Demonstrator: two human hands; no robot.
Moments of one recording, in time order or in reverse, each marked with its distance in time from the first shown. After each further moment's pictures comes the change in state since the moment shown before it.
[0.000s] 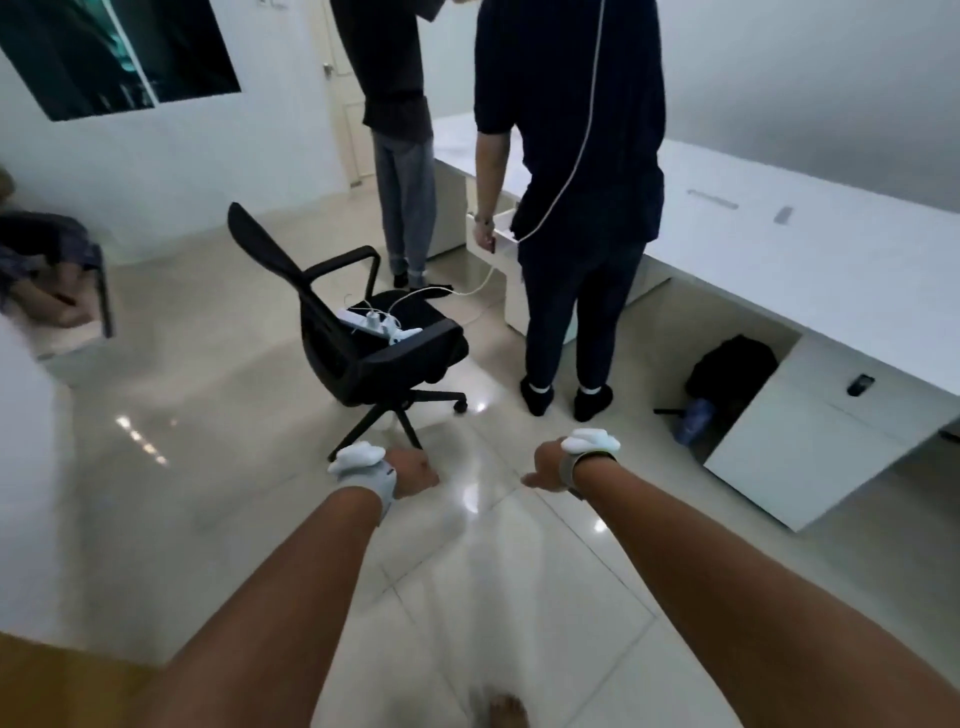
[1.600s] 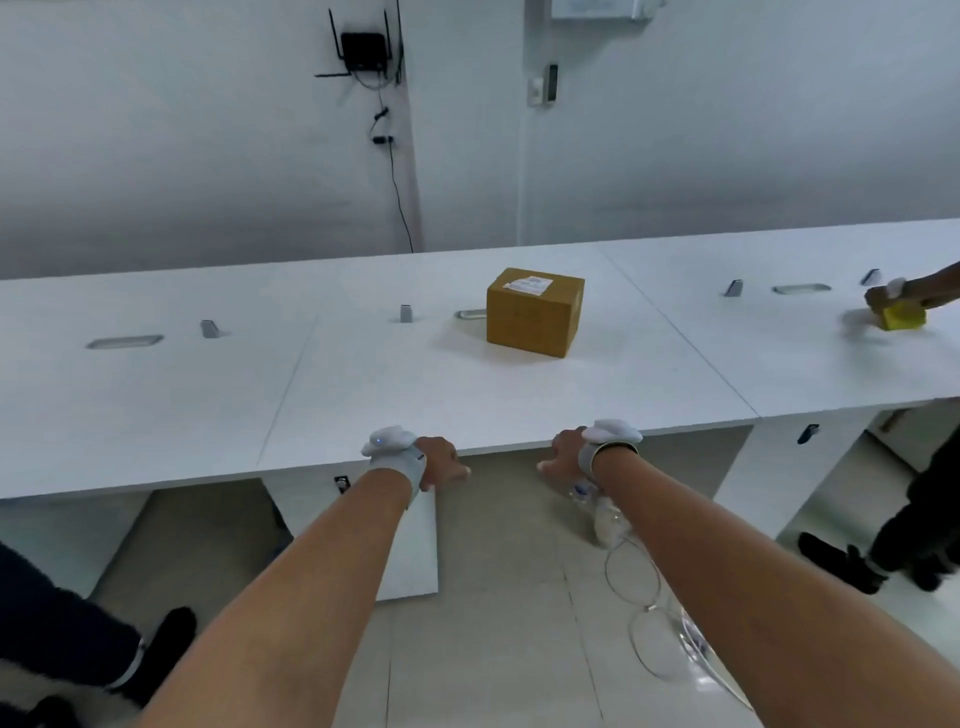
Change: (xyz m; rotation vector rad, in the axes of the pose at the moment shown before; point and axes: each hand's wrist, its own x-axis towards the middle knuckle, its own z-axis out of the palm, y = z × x) left_hand 0.095 1.024 0.038 0.593 -0.078 0.915; right_hand -0.238 0.861 0.230 0.597 -0.036 1.008
